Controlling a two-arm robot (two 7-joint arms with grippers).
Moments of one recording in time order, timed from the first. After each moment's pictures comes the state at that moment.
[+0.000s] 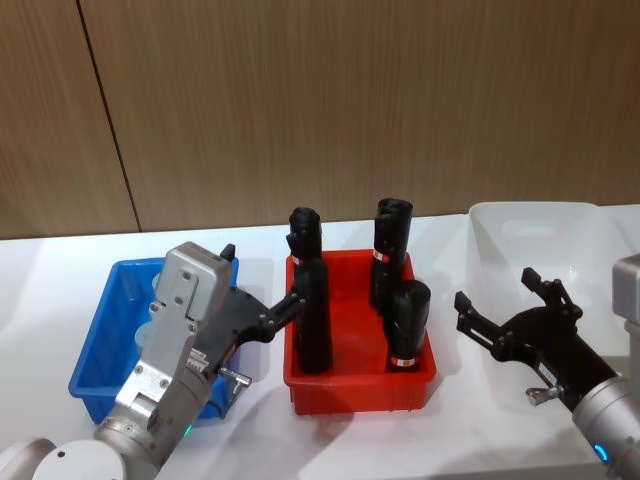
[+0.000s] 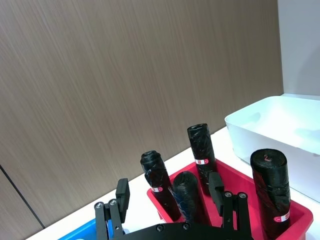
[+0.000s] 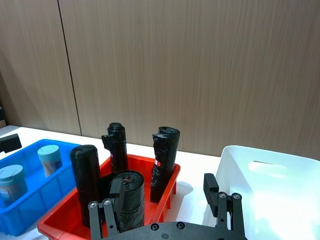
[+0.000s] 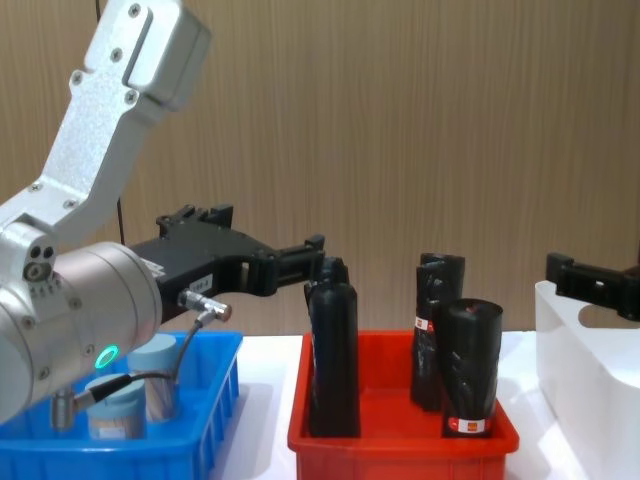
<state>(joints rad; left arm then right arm) -0.24 0.38 0.45 -1.63 -0.20 0.01 -0.01 -0.01 0.34 -0.23 -1.77 0.29 0.03 0.07</state>
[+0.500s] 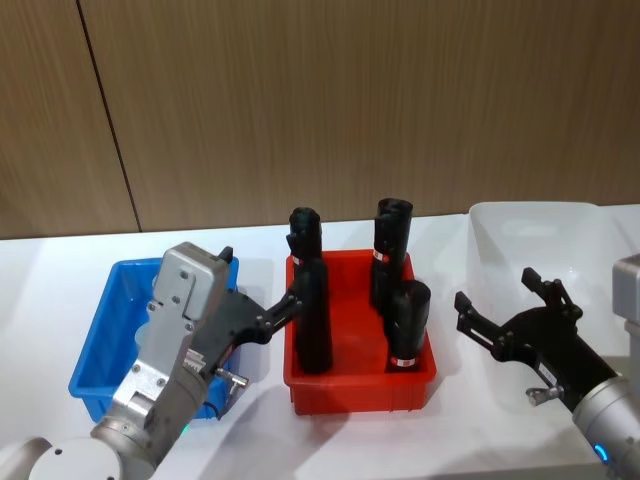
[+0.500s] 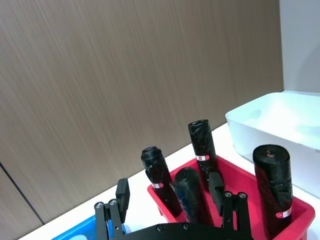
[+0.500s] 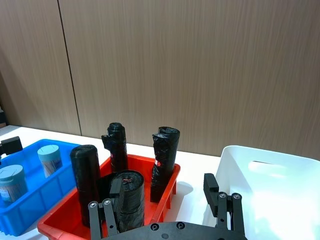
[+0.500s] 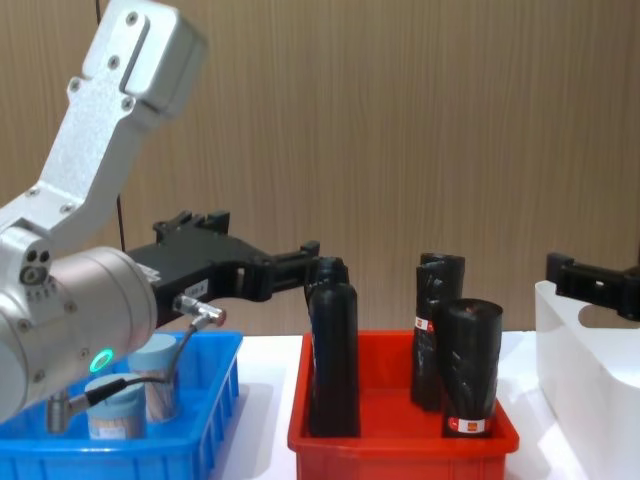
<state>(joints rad) -0.24 0.38 0.45 -1.61 -0.21 0.02 -0.02 -0.01 0.34 -0.23 -1.77 0.29 0.03 0.07</state>
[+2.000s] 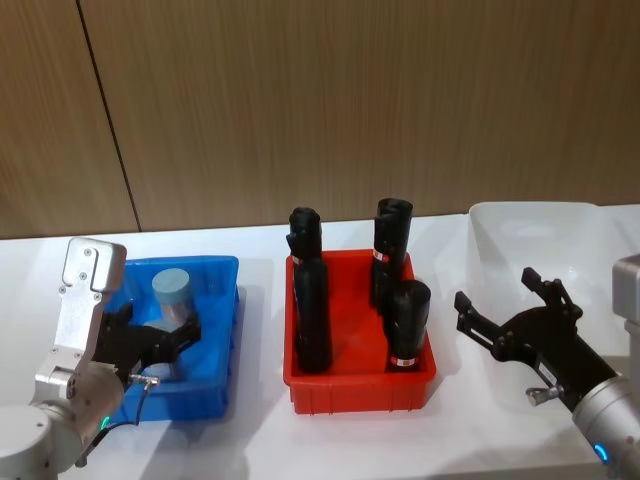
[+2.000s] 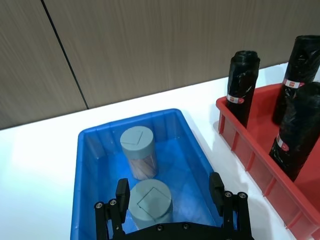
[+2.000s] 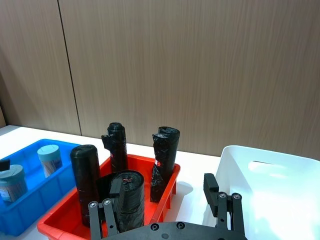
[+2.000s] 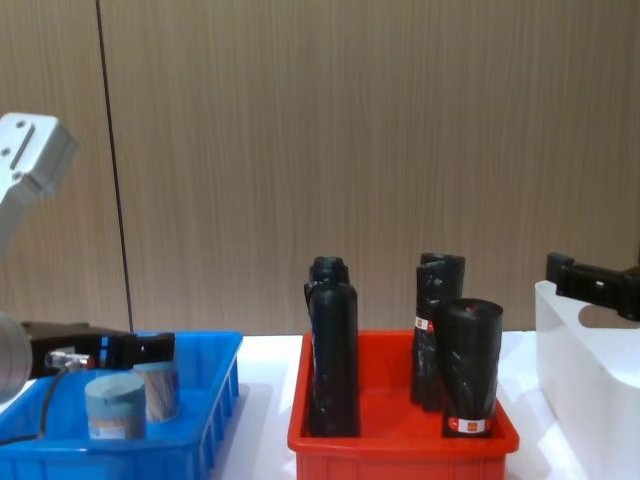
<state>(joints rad) -0.29 0.42 0.33 -1.48 -0.44 0.32 0.05 -0.01 0.34 -0.23 -1.77 0.29 0.03 0.07</state>
